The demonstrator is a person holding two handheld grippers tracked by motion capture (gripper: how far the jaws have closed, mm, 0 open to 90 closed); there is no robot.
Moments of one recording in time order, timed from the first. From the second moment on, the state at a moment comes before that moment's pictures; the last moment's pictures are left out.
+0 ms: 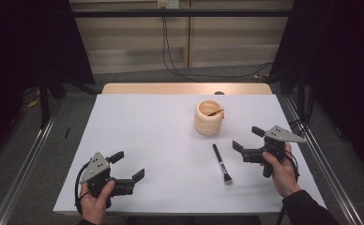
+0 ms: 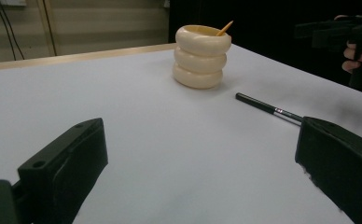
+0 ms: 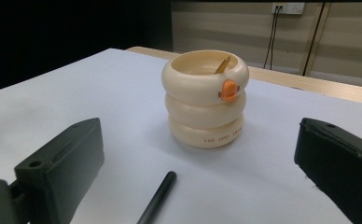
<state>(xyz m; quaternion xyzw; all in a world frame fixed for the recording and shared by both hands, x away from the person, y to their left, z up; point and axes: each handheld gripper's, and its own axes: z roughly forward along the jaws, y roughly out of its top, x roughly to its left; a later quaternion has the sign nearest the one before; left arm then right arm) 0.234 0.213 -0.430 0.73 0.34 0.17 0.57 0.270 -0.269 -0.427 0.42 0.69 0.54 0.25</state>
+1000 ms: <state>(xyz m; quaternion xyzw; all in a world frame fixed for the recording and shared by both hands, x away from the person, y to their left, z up) 0.234 0.213 -0.429 0.73 0.34 0.18 0.57 0.207 -0.300 -0.434 0.43 0.67 0.53 0.28</state>
